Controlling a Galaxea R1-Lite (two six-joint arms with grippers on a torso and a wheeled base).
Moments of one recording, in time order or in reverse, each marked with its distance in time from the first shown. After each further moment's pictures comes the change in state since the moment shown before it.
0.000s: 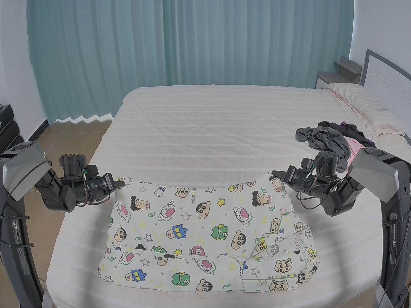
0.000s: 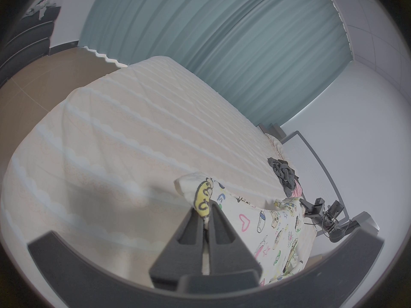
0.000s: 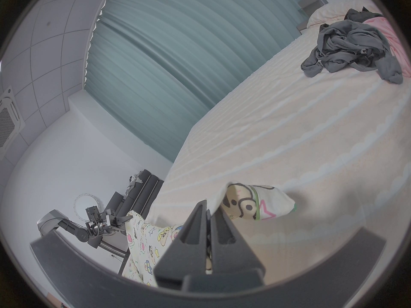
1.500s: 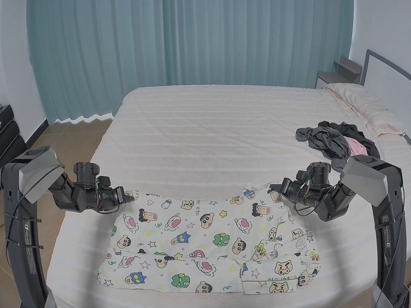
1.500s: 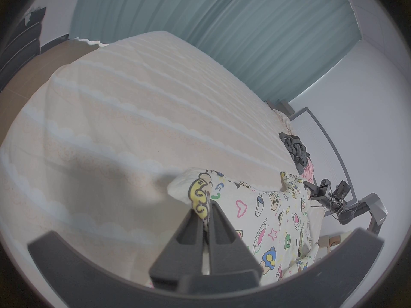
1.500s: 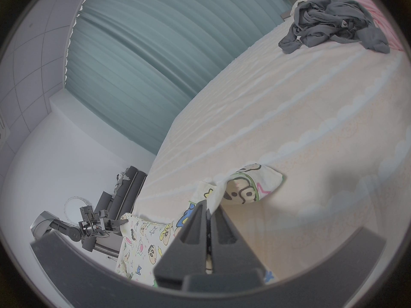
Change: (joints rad) left arm -0.037 0.107 -0.103 0.188 0.003 0.140; right arm 0.008 0.088 -0.031 0.082 -0.043 -0.013
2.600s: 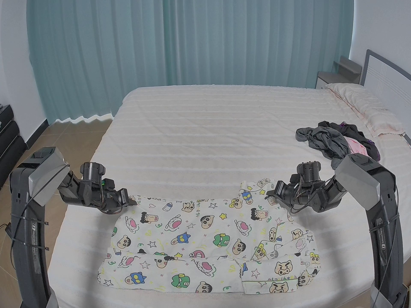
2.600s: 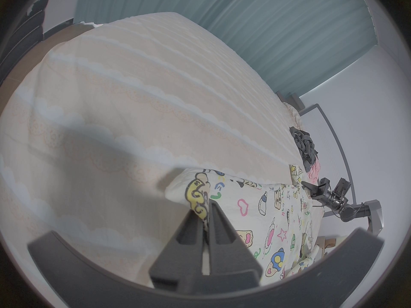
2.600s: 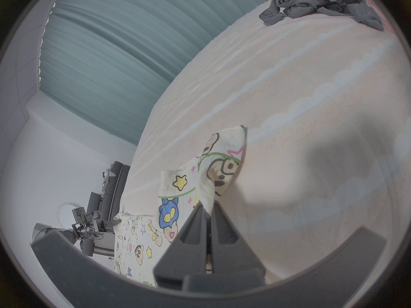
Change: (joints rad) left arm -0.003 0.097 -0.206 0.243 0.005 0.006; right arm 0.008 0.076 -0.234 0.362 -0.038 0.000
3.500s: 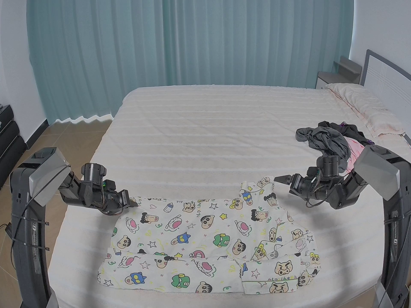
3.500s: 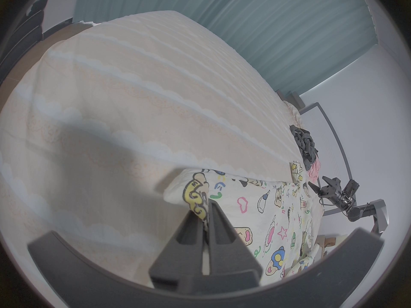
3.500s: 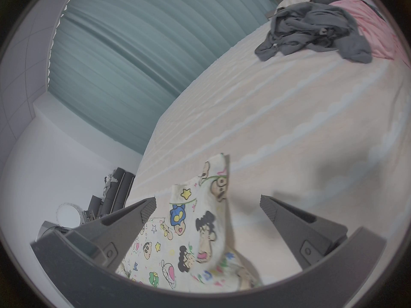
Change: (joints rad) left arm -0.006 -0.001 0.013 0.005 0.001 0.001; right arm -0.055 -0.130 0.151 -0.060 0.022 -0.055
